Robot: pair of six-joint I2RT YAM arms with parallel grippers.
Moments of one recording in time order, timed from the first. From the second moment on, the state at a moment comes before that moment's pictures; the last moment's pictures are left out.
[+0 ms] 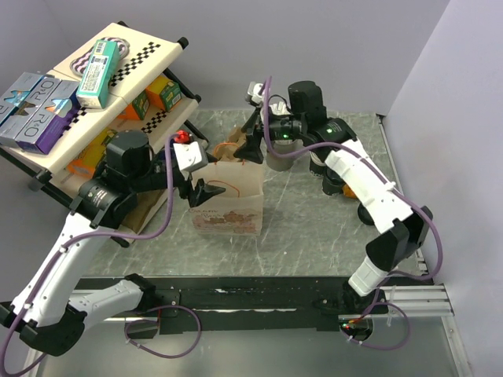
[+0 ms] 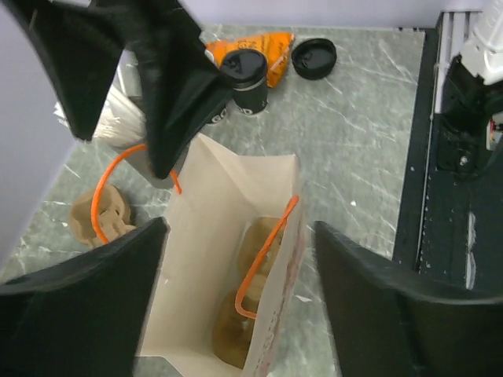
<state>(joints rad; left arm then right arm) -0.53 1.02 1.38 -0.62 0.66 0.39 0.54 1.62 1.78 -0.56 -0.75 -0.30</state>
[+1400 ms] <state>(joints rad) -0.53 1.31 2.09 -0.56 0.65 0.42 0.55 1.67 2.33 -0.37 -0.59 -0.23</state>
